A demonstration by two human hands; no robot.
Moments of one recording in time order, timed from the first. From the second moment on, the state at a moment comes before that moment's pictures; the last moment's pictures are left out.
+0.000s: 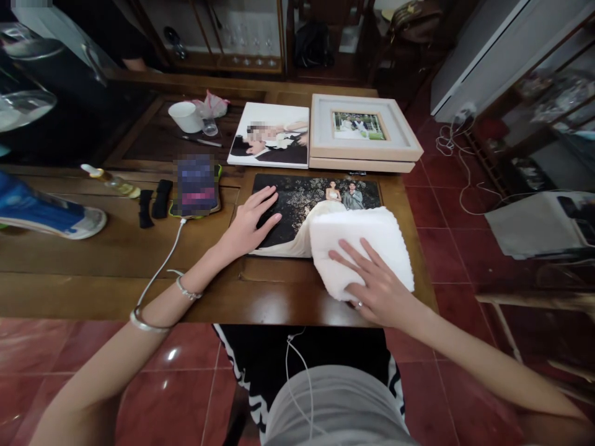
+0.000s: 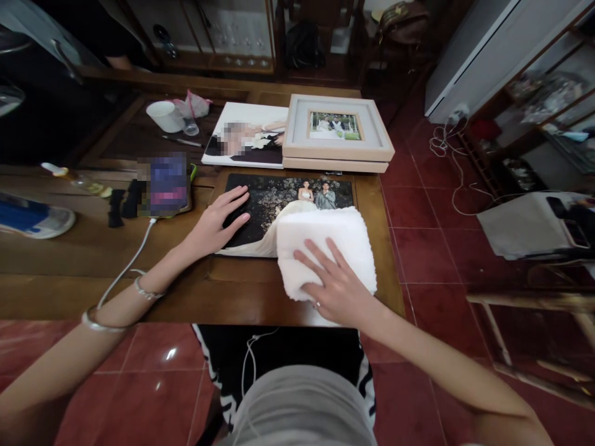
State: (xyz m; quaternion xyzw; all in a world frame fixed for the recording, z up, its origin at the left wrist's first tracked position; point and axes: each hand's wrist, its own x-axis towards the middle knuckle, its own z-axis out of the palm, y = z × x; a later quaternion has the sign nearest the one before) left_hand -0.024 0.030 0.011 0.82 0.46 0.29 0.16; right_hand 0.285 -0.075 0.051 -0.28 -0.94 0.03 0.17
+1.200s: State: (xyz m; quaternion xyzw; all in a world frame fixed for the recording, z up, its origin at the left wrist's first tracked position) left_hand -0.022 0.026 0.020 0.83 0.49 0.21 0.18; right_hand 0.316 0.032 0.051 -0.40 -0.90 0.02 0.16
